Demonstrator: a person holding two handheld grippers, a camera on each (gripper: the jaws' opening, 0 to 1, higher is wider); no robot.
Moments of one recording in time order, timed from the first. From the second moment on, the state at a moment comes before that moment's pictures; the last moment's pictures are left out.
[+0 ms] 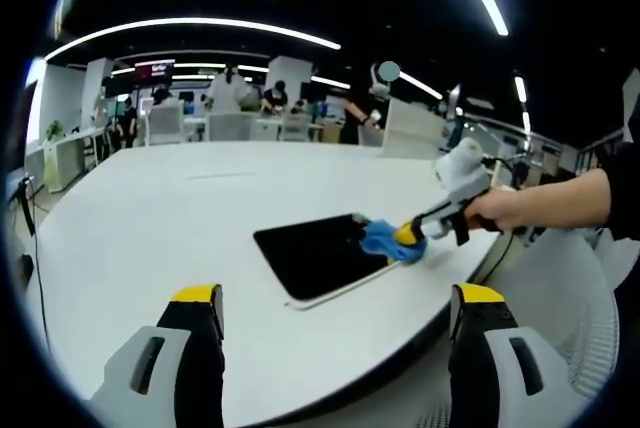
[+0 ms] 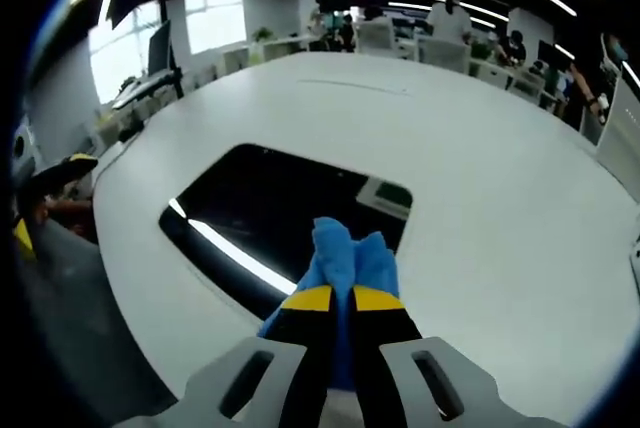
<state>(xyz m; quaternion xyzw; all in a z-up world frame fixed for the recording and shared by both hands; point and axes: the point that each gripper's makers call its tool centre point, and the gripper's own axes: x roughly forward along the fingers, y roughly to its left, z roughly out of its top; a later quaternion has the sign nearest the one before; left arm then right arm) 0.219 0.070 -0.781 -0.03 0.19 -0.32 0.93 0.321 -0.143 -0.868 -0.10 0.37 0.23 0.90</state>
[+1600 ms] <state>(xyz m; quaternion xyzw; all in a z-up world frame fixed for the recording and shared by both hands) 0.221 0.071 -0.779 -0.03 0.18 -0.31 0.93 0.309 -0.025 -0.869 -0.13 0.35 0.33 0.87</state>
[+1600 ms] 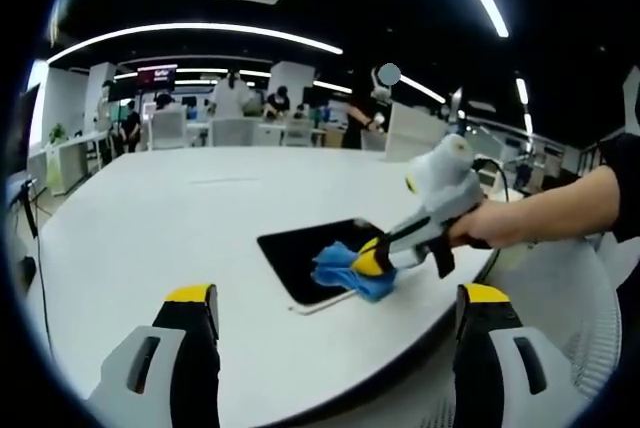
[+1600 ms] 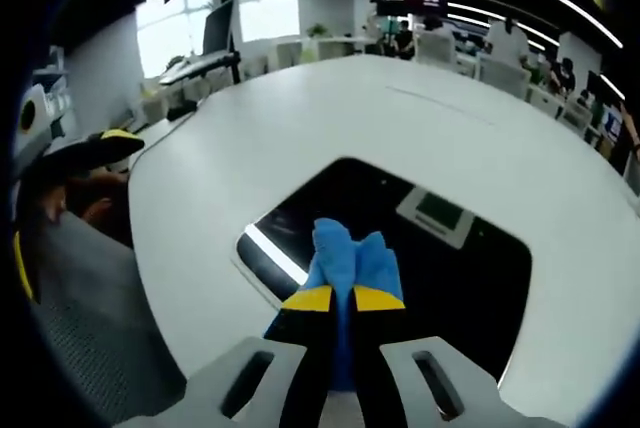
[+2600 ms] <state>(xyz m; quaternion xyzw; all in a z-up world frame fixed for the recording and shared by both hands) 0.219 0.070 -0.780 -0.03 0.18 -0.32 0.93 0.303 0.046 -0.869 -0.12 0.34 0.39 0.85</state>
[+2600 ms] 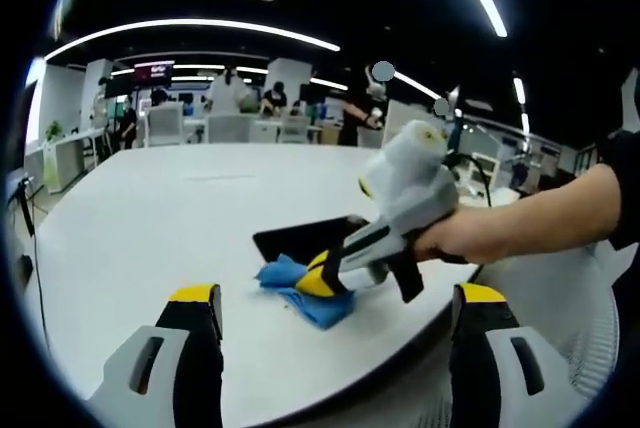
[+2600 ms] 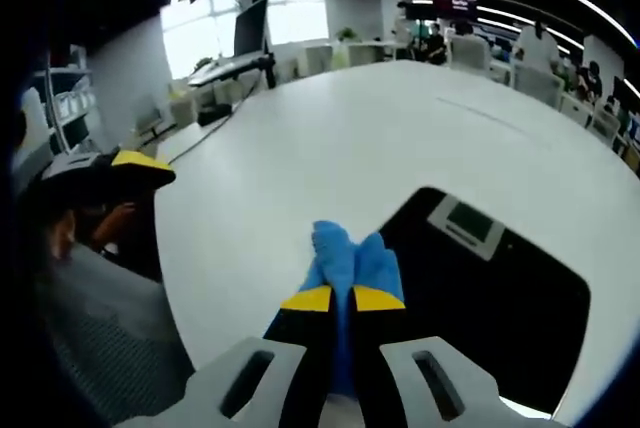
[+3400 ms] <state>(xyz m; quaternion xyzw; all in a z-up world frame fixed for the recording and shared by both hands) 0.220 0.070 -0.779 -0.03 0.18 -0.32 0.93 0.310 0.049 -0.868 -0.15 0.30 0.39 0.86</state>
